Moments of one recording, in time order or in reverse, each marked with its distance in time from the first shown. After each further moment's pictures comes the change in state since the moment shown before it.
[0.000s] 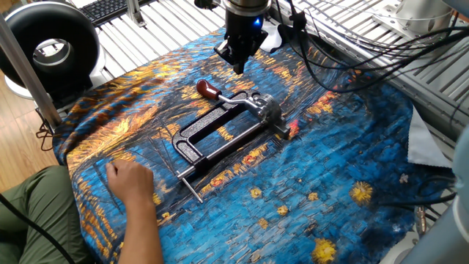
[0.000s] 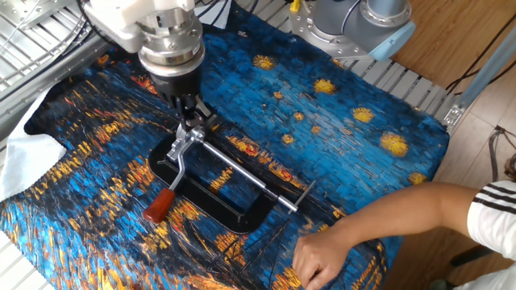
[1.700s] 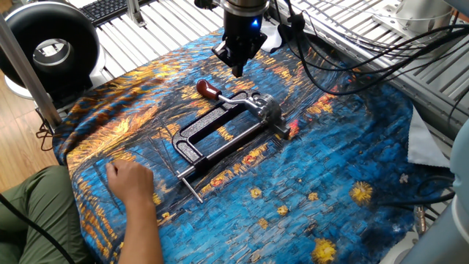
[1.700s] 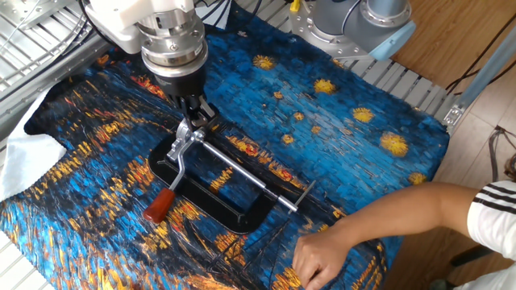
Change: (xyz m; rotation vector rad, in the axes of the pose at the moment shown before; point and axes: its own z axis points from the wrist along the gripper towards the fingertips) arm 0.015 0.008 -0.002 -0.025 0.016 0.066
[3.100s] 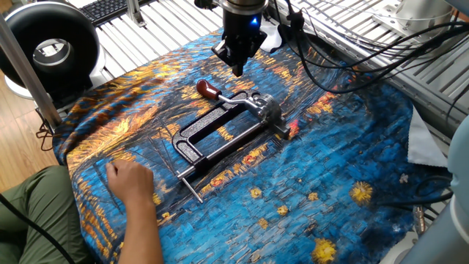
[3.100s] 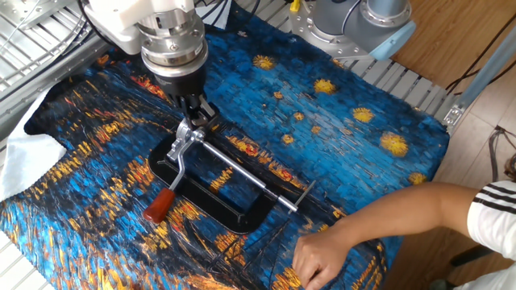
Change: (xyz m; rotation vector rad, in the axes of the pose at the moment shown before) arm 0.001 -0.001 -0.003 0.014 0.010 -0.007
